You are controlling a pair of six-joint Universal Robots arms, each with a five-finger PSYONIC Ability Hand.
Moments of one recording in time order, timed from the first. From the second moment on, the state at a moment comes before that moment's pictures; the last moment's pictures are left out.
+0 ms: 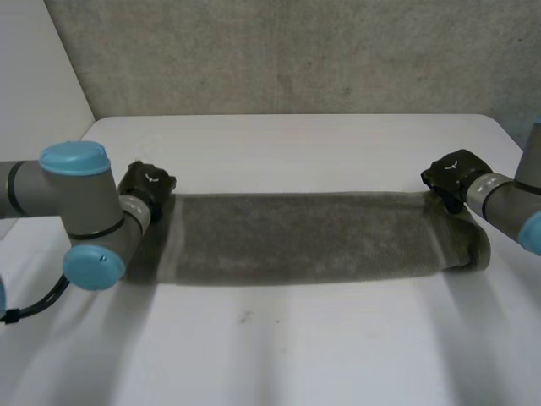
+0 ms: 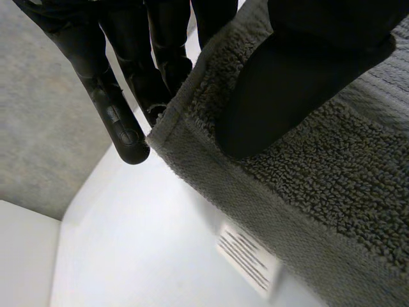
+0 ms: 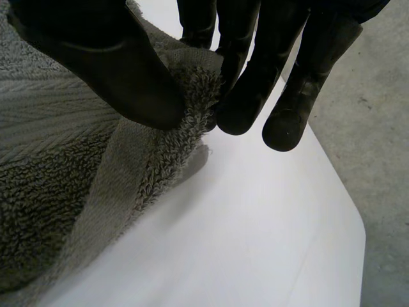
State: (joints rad) left arm 4.40 -2.35 -1.18 3.25 -1.61 3.80; right arm 1.69 -0.76 0.97 0.21 1.36 2.31; left_hand 1.21 1.22 1.22 1.22 1.04; right_hand 1.33 1.32 1.34 1.34 1.17
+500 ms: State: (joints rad) left arm 4.38 -2.47 -0.96 3.22 -1.65 3.78; right arm 1.77 -0.52 0.60 0.21 1.50 2.31; left_hand 0.19 0.19 0.19 0.19 0.04; right_hand 0.24 0.26 0.24 0.26 0.06
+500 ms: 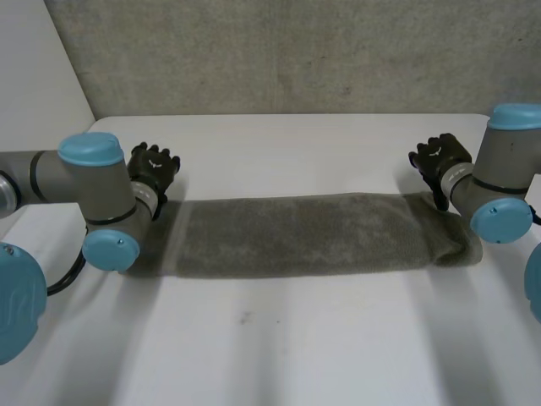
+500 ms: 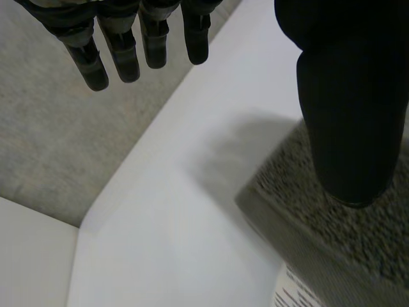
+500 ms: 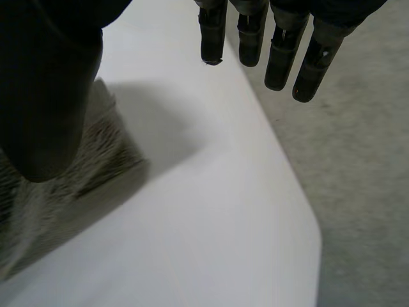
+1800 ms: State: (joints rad) left arm 4.36 -1.93 -1.72 3.42 -1.67 3.58; right arm 1.38 -0.97 1.52 -0.20 1.35 2.37; left_hand 0.17 0.17 0.19 0.17 0.02; right_hand 1.32 1.33 1.31 1.34 1.15
